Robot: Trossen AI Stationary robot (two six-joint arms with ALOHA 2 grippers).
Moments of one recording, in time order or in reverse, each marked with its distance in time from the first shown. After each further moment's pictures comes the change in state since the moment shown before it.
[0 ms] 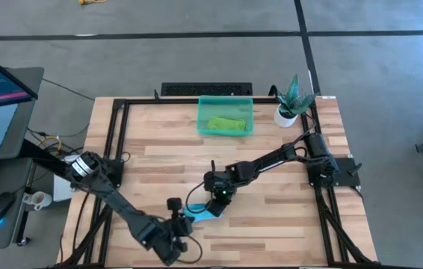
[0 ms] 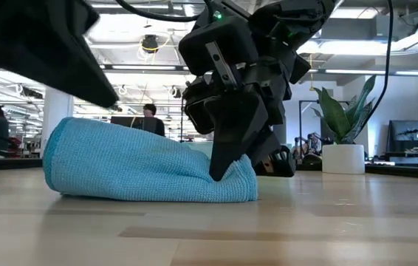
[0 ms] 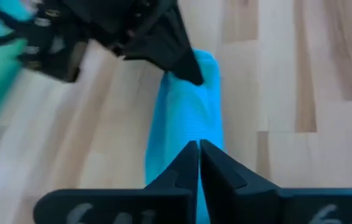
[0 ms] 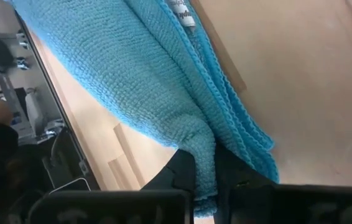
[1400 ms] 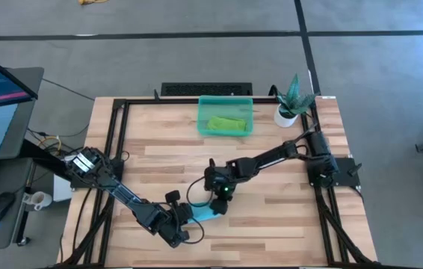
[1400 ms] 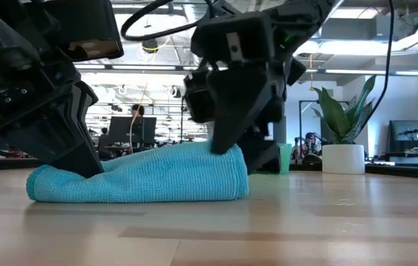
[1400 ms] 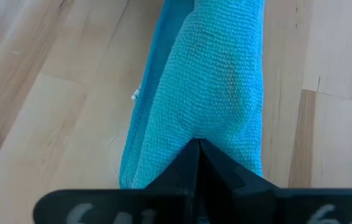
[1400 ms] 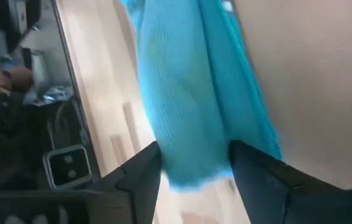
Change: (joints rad) left arm 0.118 0.000 -0.202 0.151 0.285 -0.188; right arm -0.016 -0.027 -0.001 0.021 -0.114 -0.188
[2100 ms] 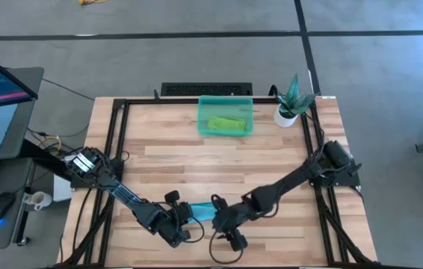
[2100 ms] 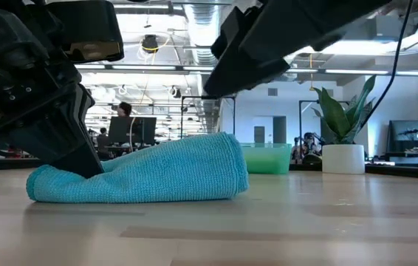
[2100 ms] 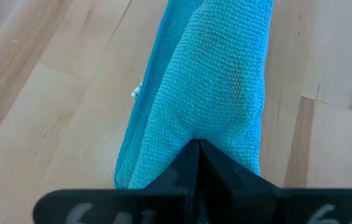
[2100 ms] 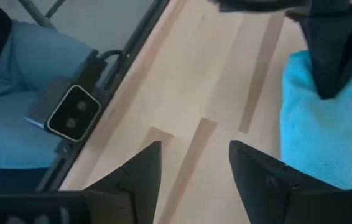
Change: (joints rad) left arm 0.000 0.001 -0.003 0.028 0.003 -0.048; right arm 0.322 -0.136 0.000 0.077 0.518 -0.585
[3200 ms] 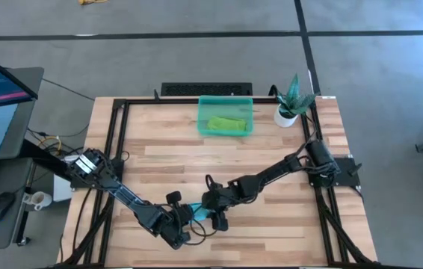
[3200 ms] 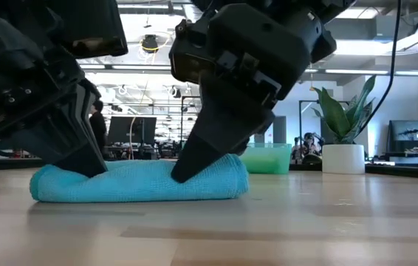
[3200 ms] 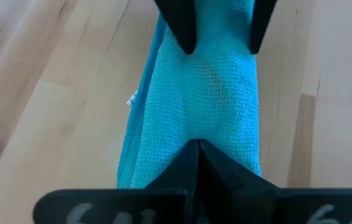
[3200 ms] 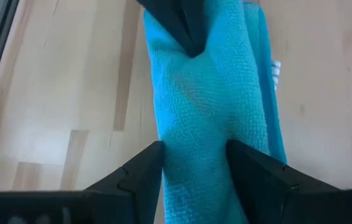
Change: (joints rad) left arm -0.004 0.005 0.045 -0.021 -0.031 0.069; right arm -0.166 0.184 0.010 0.013 0.014 0.200
